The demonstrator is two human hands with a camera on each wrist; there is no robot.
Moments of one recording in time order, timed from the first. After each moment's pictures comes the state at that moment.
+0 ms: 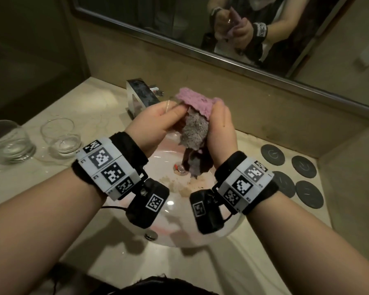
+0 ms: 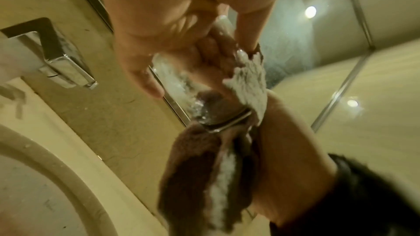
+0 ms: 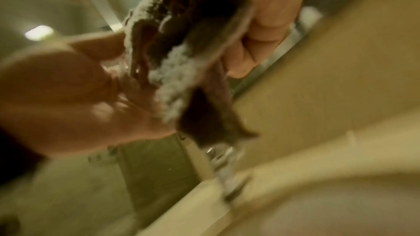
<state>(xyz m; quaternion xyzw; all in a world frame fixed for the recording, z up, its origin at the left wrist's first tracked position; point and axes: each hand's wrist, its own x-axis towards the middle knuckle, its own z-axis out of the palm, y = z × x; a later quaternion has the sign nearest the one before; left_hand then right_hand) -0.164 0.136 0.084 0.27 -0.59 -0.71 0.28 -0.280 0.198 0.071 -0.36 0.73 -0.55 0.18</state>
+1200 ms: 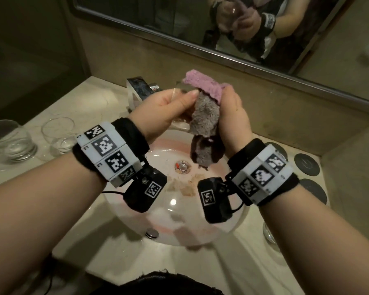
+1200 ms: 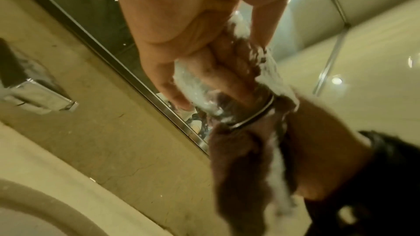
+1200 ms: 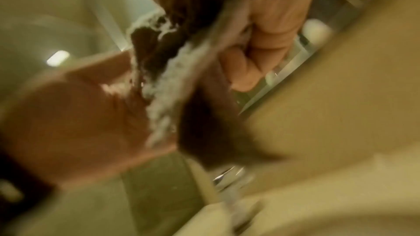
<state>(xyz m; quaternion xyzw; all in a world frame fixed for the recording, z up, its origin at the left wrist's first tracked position) -0.166 0.130 0.100 0.22 -0.66 -0.67 0.24 -0.296 0.200 0.097 -0.37 0.73 -0.53 0.20</state>
